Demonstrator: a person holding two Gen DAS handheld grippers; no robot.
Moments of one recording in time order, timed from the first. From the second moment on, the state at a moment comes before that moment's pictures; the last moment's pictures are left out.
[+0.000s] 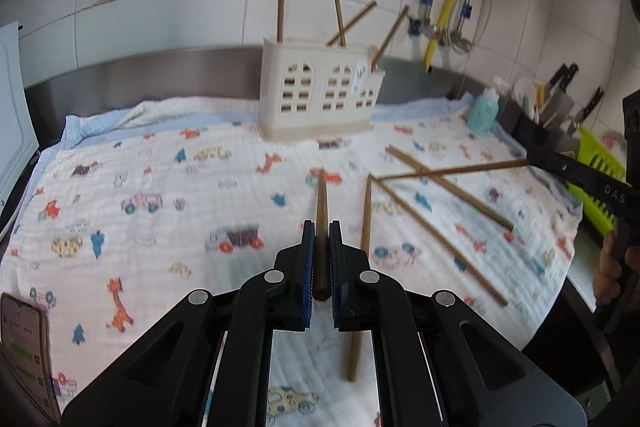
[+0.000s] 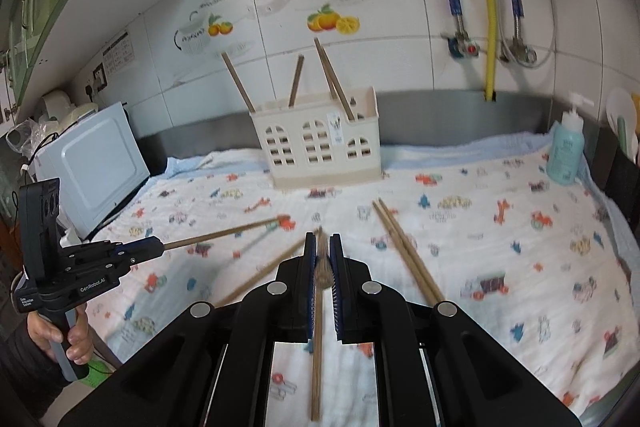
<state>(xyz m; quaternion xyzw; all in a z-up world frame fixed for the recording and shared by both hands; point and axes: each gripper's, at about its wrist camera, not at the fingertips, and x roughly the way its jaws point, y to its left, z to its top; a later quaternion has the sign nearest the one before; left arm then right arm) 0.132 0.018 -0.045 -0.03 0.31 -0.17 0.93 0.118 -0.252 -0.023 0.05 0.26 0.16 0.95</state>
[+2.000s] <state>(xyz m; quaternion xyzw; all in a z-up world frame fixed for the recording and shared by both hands) 0.299 -0.042 0.192 0.05 0.07 -0.14 0.99 0.390 -0.227 0.082 -0.03 0.22 0.12 0.97</state>
